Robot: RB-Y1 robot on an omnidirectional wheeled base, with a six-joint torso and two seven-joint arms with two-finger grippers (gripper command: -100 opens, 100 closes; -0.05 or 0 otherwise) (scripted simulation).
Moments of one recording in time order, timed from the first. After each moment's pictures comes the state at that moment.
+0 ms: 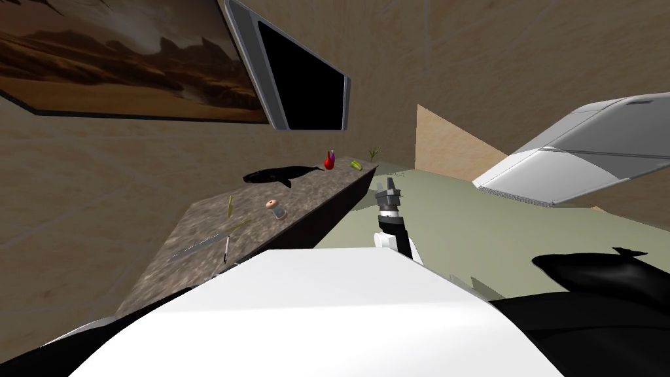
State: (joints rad) left arm 1.38 1.12 0.21 -2.34 0.44 0.41 0.25; right arm 0.45 -0.03 0.04 -2.25 0.02 -0.38 -0.12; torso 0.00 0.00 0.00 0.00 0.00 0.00
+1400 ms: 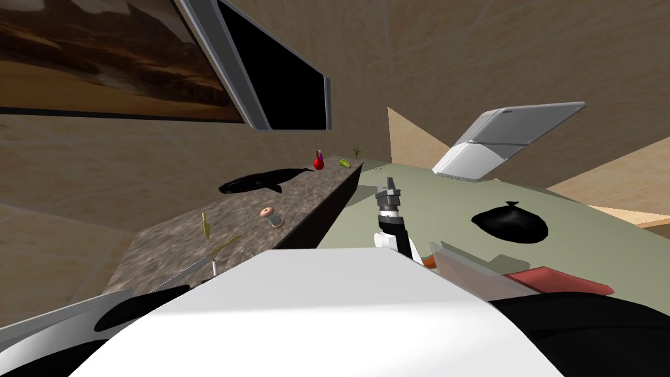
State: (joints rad) left arm 1.55 1.47 0.33 -2.30 0.46 0.60 0.24; right arm 0.45 -0.03 0.04 -2.25 0.02 -0.38 -0.12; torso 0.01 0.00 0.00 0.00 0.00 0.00
